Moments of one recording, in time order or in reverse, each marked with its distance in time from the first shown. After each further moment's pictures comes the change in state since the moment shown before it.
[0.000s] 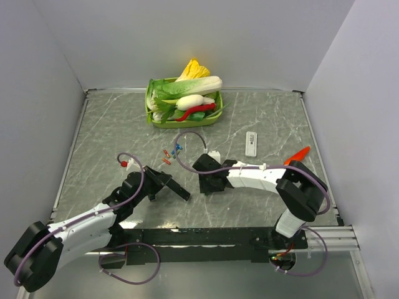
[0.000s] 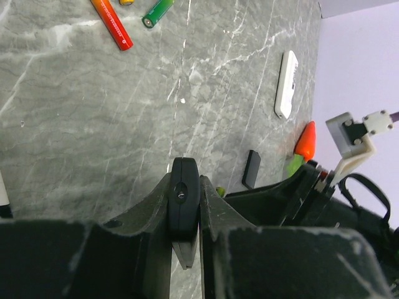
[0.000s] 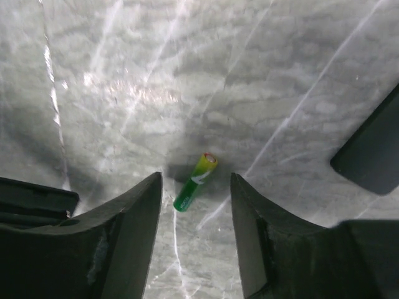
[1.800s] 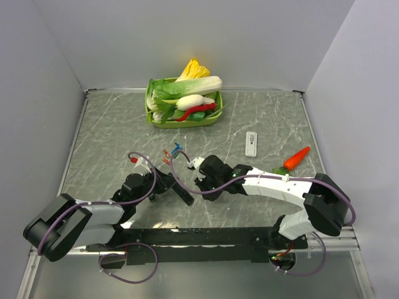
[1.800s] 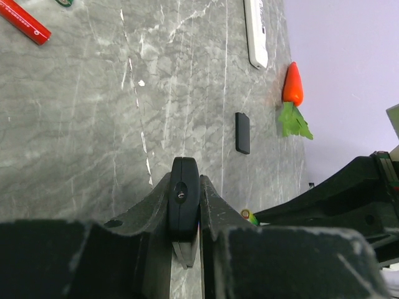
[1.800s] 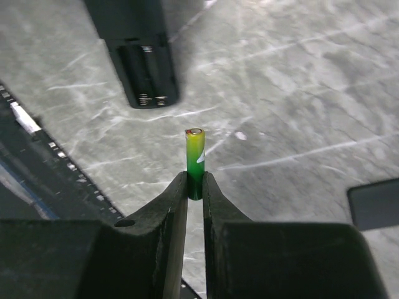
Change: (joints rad) left arm 0.052 0.315 -0.096 0.558 0.269 0.200; right arm 0.042 -0.220 -0.086 0.037 -0.308 -0.640
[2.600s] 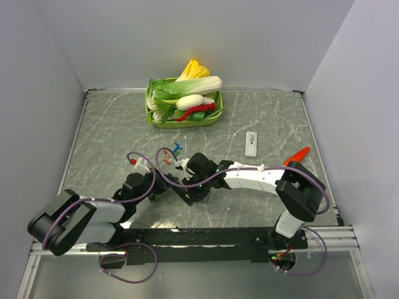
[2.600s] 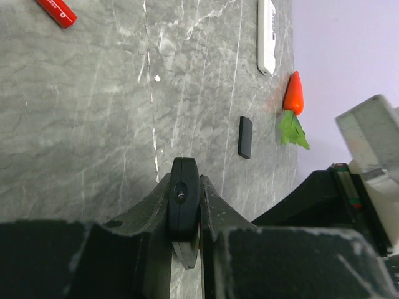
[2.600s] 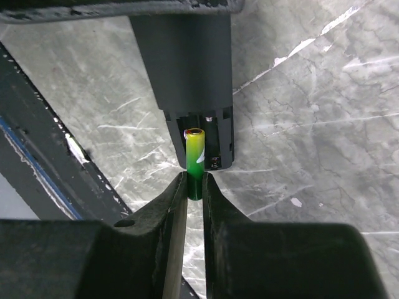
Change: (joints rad) left arm 0.016 0.055 0.001 0.011 -0.002 -0.081; right arm 0.008 0.223 0.129 0.064 -0.164 0.051
